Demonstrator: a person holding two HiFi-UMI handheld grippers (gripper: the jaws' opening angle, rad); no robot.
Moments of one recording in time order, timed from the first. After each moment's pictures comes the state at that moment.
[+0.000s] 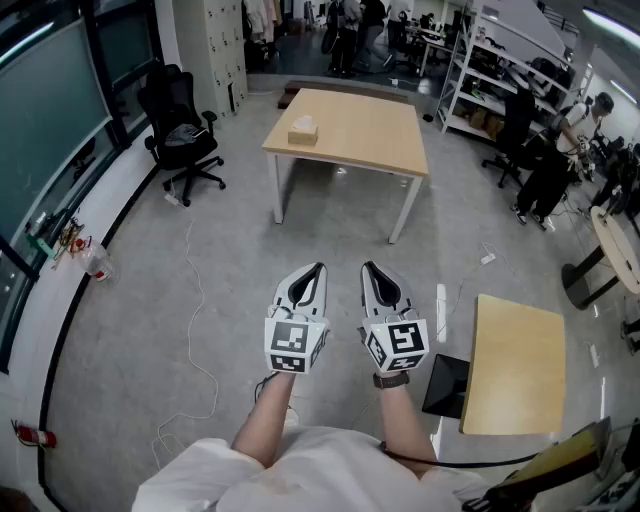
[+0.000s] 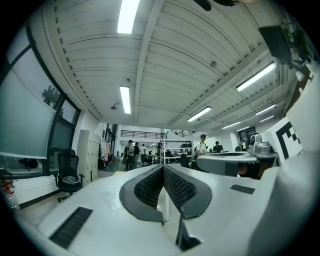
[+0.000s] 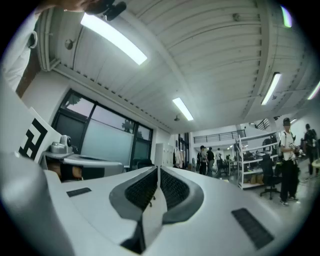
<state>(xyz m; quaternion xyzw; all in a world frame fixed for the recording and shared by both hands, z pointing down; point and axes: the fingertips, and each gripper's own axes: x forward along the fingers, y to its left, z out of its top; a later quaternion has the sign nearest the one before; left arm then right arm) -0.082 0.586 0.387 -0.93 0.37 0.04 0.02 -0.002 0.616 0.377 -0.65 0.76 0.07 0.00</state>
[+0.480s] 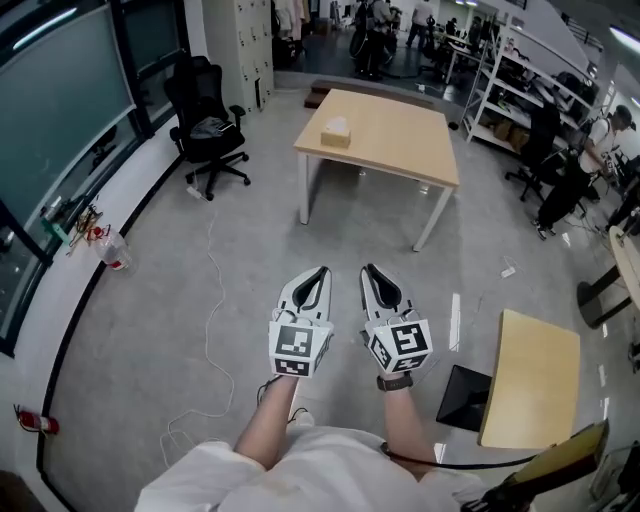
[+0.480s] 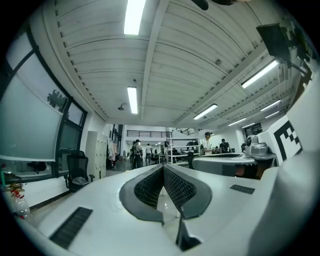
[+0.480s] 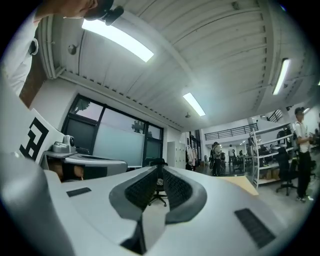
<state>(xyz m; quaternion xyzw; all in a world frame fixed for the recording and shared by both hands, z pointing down) -0.163 0.542 0.401 -0.92 0.39 0.03 0.03 -0.092 0.560 0.397 -0.61 0.79 0.05 0.00</state>
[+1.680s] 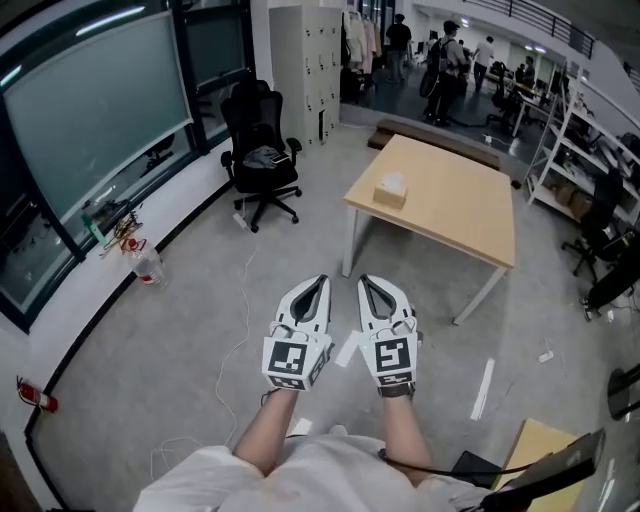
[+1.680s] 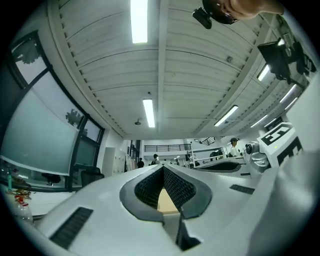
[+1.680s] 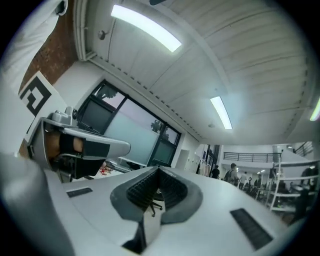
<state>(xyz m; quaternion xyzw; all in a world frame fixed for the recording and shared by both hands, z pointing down) -0.157 0.319 0.352 -0.86 0.49 0.11 0.08 -0.090 0.314 0.362 -0.52 0.83 0.19 -0.08</state>
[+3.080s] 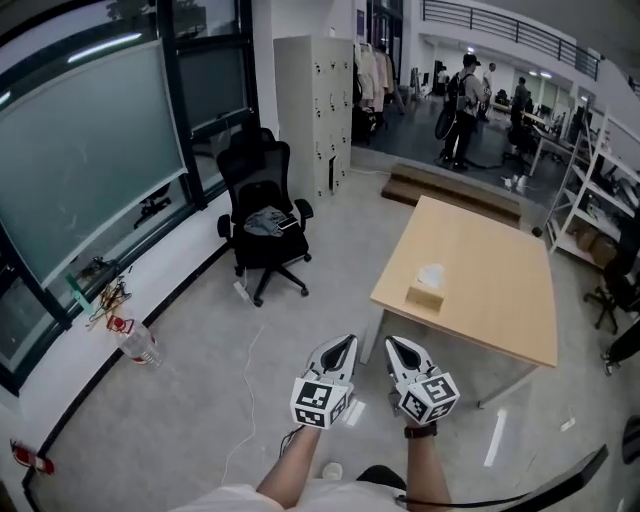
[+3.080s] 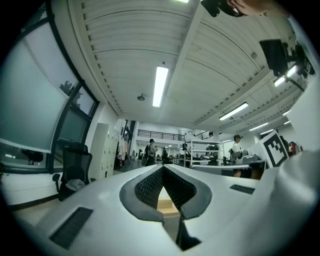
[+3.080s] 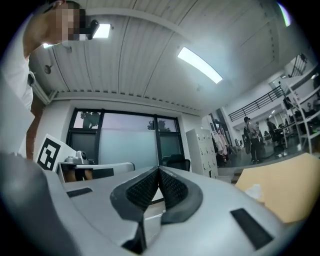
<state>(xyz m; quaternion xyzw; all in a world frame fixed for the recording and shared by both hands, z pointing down) -0.174 -0.125 0.444 -0.90 0.43 0.07 -0.02 -0.103 -0.118 0.445 -0.46 0.89 -0.03 0.04</state>
